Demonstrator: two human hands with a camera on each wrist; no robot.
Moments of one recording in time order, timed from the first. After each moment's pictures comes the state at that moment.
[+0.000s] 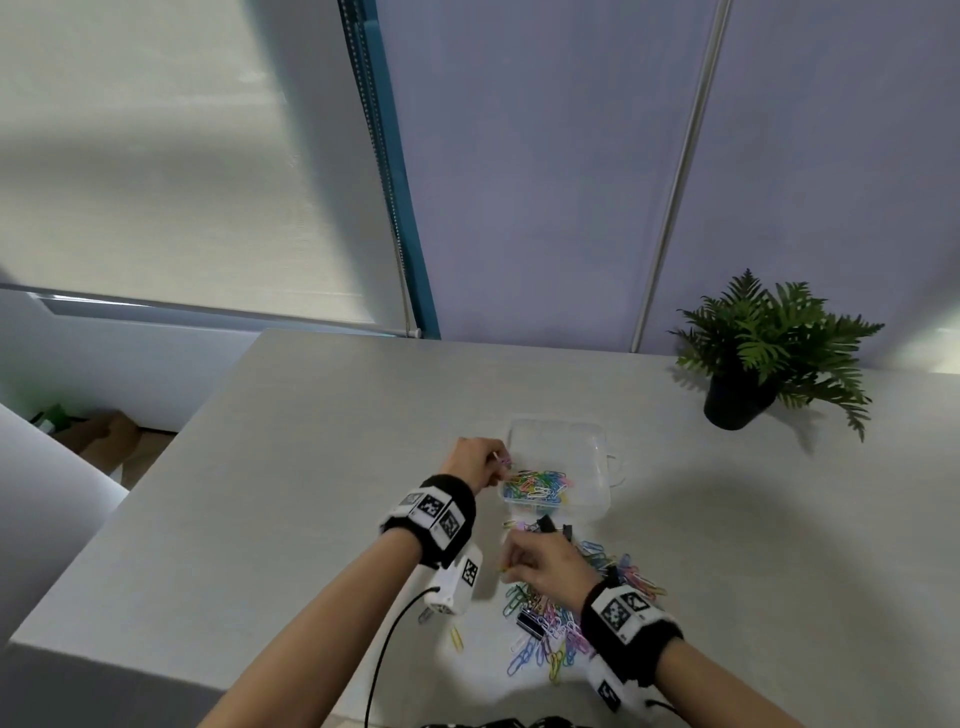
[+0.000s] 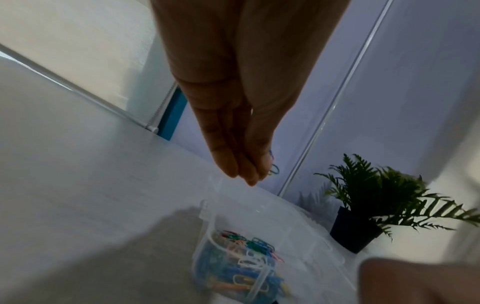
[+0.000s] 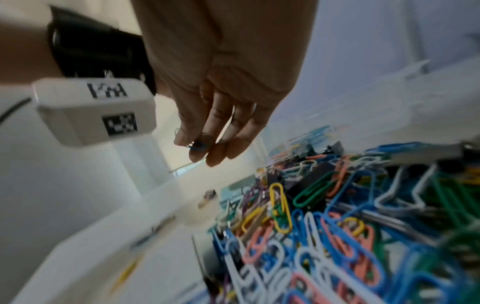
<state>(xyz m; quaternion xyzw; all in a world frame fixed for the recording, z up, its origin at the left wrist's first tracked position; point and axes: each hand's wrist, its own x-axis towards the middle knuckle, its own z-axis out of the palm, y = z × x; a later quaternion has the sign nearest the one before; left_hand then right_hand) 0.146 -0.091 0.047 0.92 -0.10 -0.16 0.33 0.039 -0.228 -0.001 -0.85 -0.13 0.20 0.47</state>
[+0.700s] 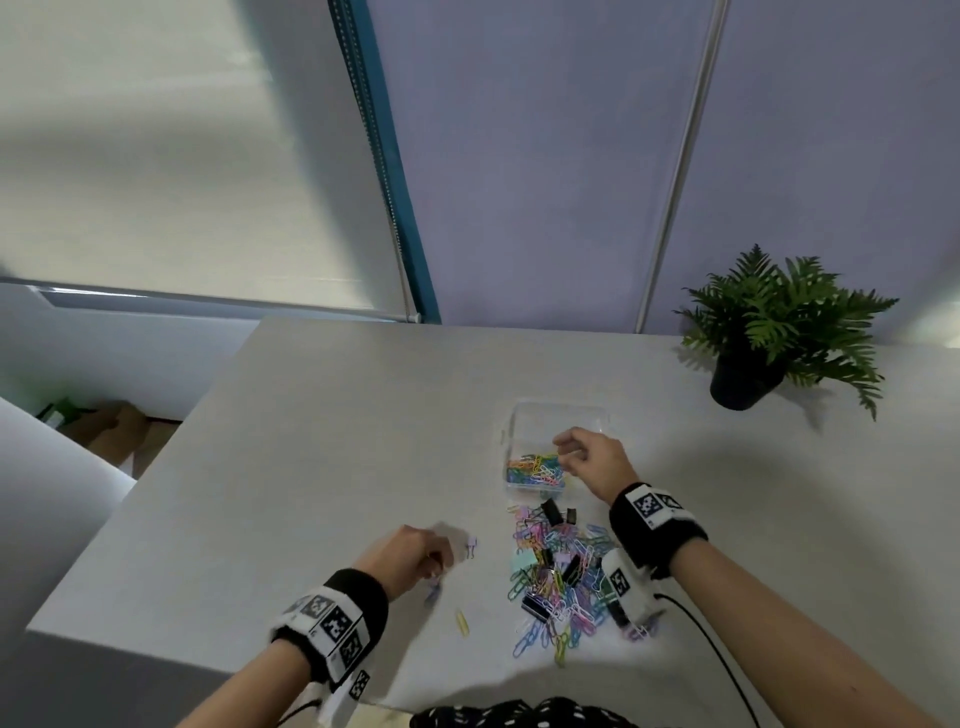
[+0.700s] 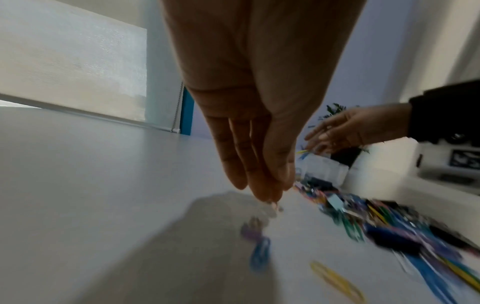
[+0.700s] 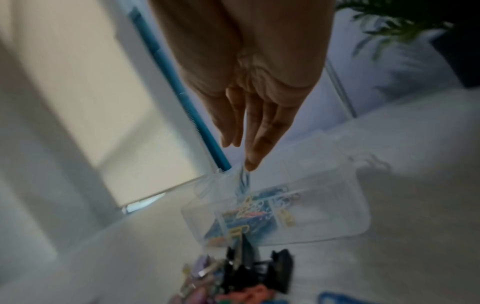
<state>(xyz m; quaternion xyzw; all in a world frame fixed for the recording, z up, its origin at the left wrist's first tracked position) 0.058 0.003 0.017 0.93 -0.22 -0.26 0.14 0.115 -0.280 0.014 -0.87 0.02 0.05 0.48</state>
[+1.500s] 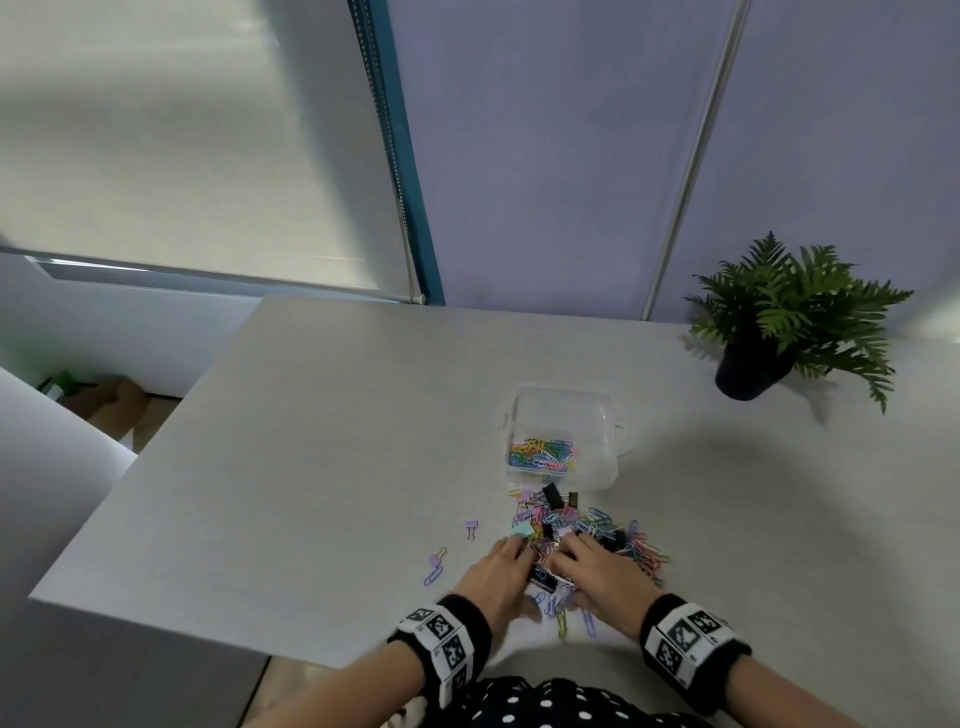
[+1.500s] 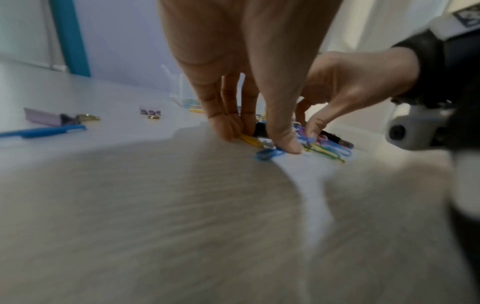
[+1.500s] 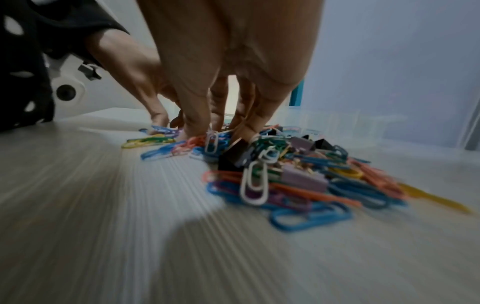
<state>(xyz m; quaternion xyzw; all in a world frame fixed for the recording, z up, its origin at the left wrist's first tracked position) 0.008 -0.091 -0.036 0.94 -0.26 -0.20 0.13 -0.004 -0.273 -0.021 -0.94 -0.28 0.15 0.11</state>
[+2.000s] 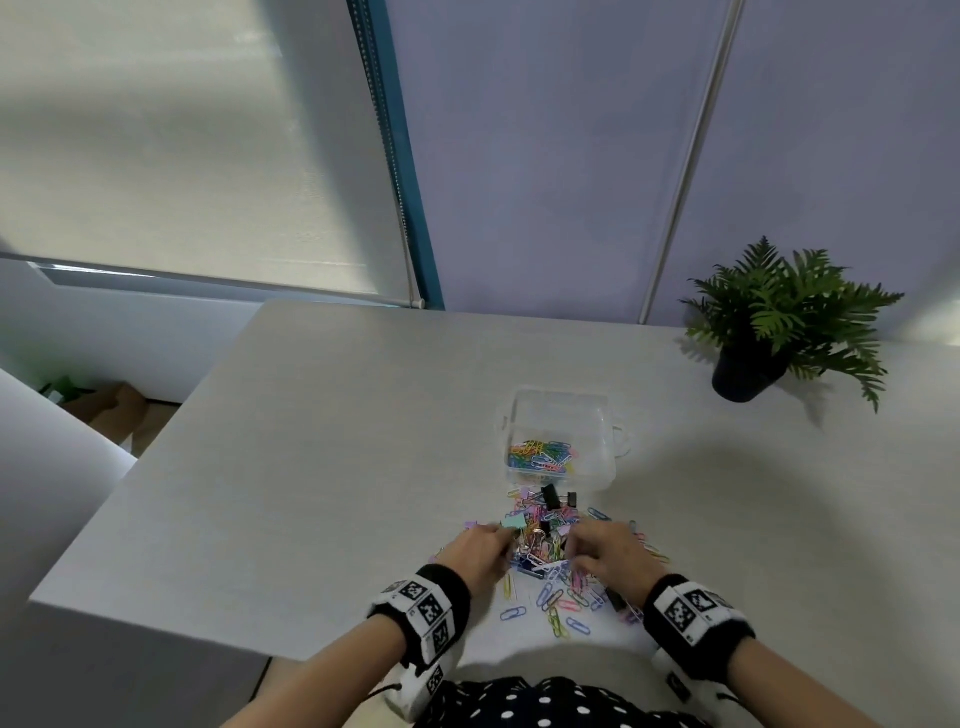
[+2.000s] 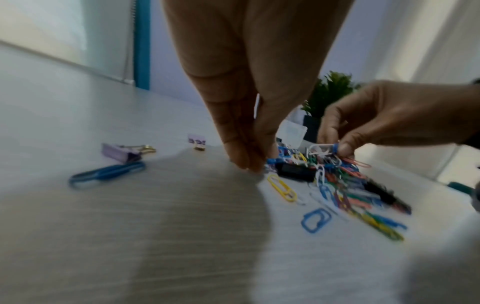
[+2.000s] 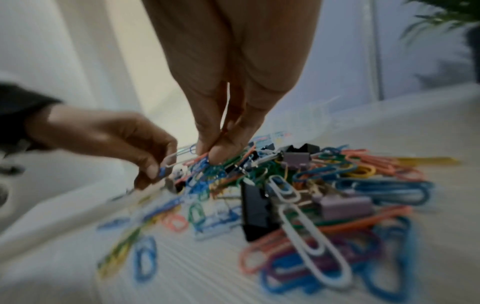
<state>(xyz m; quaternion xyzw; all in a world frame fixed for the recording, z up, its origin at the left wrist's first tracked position) 0.038 -0.066 -0.040 0.93 -0.23 -0.20 0.19 0.016 -0.285 -0.016 -0.90 -0.13 0.16 0.39</state>
